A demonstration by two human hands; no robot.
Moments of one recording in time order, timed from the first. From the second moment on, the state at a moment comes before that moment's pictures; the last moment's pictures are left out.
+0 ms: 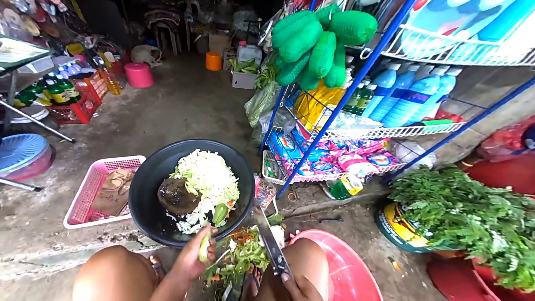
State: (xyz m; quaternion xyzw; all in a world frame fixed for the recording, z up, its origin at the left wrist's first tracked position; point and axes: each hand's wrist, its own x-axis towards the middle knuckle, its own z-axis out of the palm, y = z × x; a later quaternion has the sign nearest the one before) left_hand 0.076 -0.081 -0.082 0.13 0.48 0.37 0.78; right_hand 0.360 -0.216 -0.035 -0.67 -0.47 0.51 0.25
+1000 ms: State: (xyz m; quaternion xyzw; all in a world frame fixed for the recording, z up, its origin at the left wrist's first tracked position) left_hand -0.063 0.173 -0.184 0.28 0.79 0.28 0.47; right_hand 0.112 0.121 -0.163 -0.60 -0.69 0.39 -0.13
